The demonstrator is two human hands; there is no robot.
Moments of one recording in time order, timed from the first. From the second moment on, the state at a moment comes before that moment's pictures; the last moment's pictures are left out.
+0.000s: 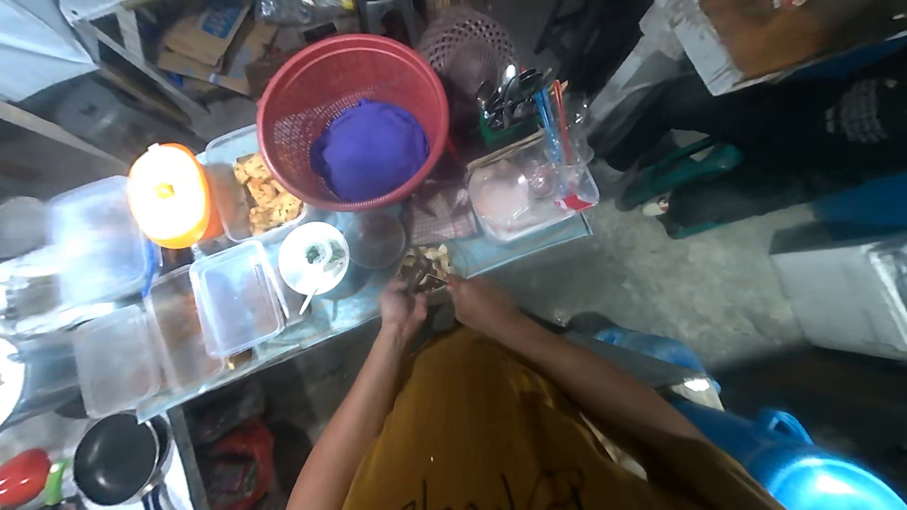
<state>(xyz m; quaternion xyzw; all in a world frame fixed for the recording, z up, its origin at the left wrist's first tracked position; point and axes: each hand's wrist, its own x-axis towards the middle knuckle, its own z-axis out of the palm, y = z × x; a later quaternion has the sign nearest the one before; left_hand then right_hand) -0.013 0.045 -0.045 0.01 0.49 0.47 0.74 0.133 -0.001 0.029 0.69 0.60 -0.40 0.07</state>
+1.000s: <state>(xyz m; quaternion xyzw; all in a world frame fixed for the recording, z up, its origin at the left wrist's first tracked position) -0.004 0.045 -0.043 0.05 0.53 0.44 0.72 0.119 -0.007 -0.008 0.66 0.63 -0.40 0.08</state>
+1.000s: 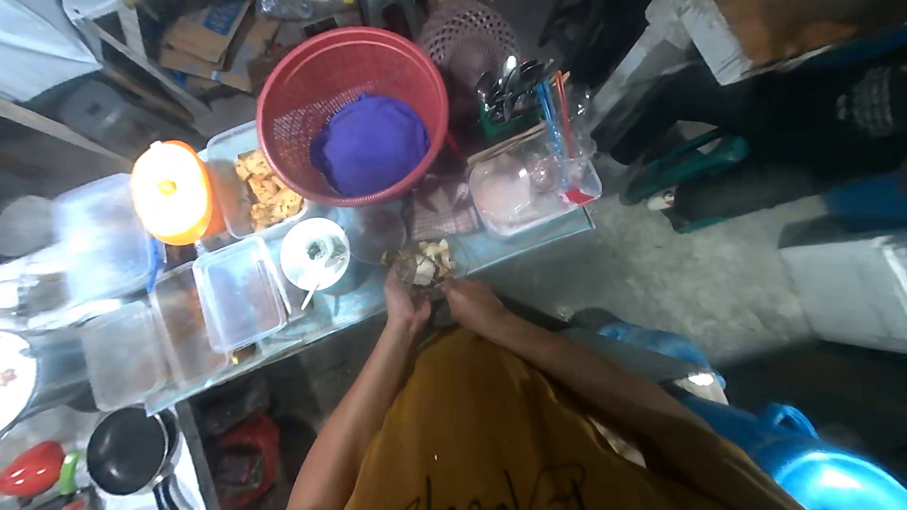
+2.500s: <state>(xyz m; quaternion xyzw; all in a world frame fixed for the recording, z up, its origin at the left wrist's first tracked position) 0.000 0.059 -0.072 0.61 0.62 0.34 0.35 0.165 -0.005 -0.020 0.74 0.59 -0.33 0.00</state>
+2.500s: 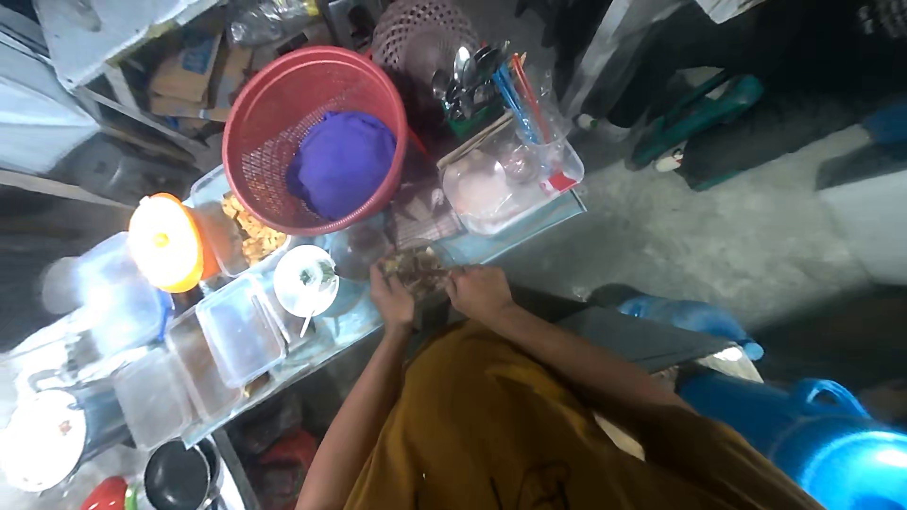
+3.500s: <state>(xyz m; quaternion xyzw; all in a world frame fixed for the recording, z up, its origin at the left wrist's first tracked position) -0.003 0.042 -0.069 0.53 0.63 0.42 0.38 0.177 0.002 -0.001 0.69 0.59 -0.42 0.03</state>
